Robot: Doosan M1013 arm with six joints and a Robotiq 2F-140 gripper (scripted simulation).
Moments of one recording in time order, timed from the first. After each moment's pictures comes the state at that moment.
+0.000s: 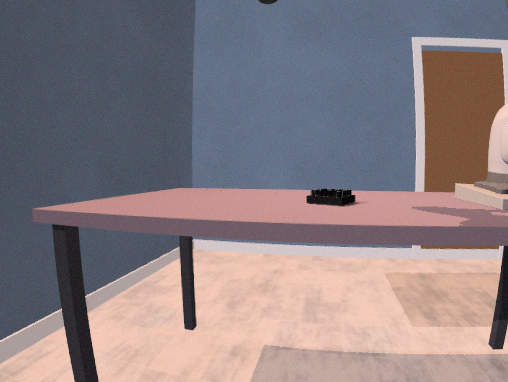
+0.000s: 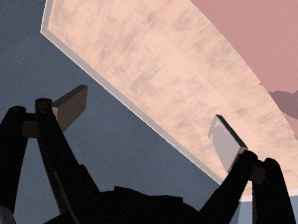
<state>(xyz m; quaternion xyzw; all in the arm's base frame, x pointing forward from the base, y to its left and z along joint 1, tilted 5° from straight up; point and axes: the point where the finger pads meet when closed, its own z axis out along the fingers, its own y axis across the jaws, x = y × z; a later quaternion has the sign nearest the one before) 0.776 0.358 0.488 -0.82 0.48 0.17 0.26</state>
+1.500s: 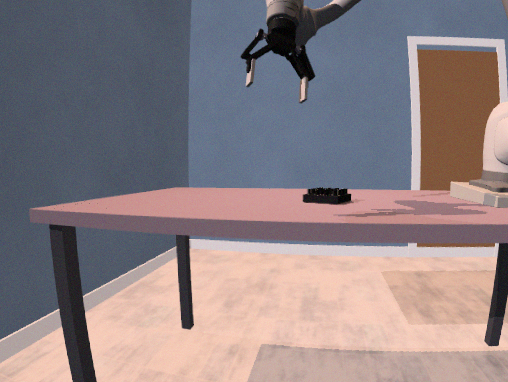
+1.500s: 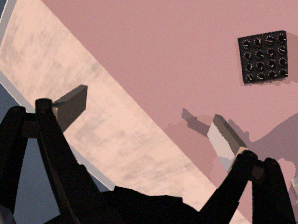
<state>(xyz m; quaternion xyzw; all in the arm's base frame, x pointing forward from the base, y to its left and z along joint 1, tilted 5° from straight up) 0.725 0.231 0.245 -0.88 0.45 0.08 0.15</state>
